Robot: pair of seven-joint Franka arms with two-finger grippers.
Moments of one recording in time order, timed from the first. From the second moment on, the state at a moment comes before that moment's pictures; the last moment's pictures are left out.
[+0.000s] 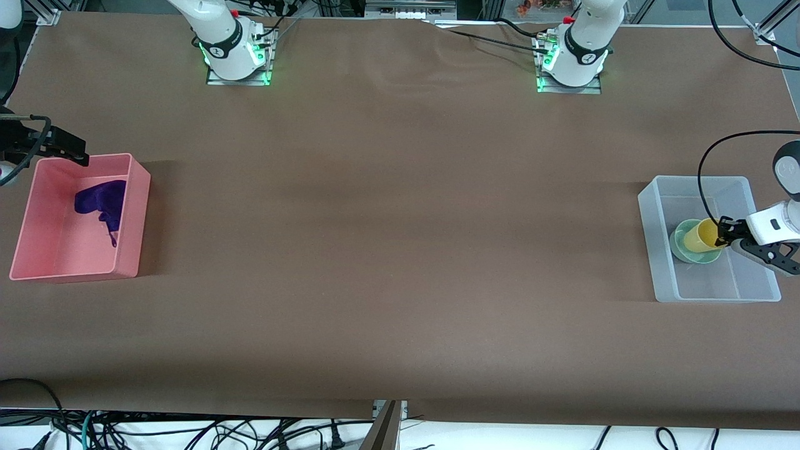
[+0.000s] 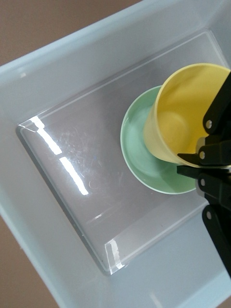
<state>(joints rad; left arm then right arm) 0.69 0.54 -0.30 -1.77 0.24 2.24 0.78 -0.06 0.11 0.02 -1.49 -0.09 1.52 -0.11</state>
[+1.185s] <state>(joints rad) 0.65 0.28 -0.72 -1.46 0.20 1.53 0.27 -0.06 0.11 0.02 -1.49 -0.09 1.52 -0.11</state>
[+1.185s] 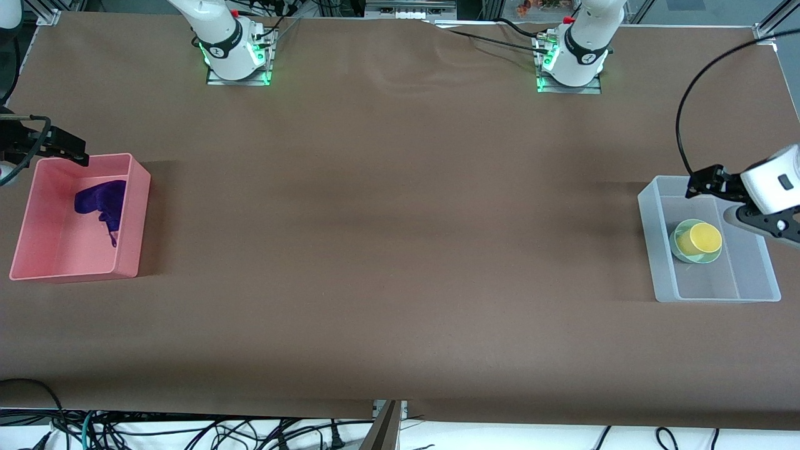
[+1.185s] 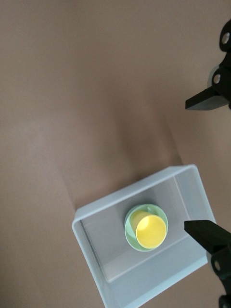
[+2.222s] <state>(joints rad) -0.03 -0.07 -0.04 -1.77 0.03 1.64 0.05 -0.06 0.11 0.02 -1.49 -0.07 1.52 -0.11</state>
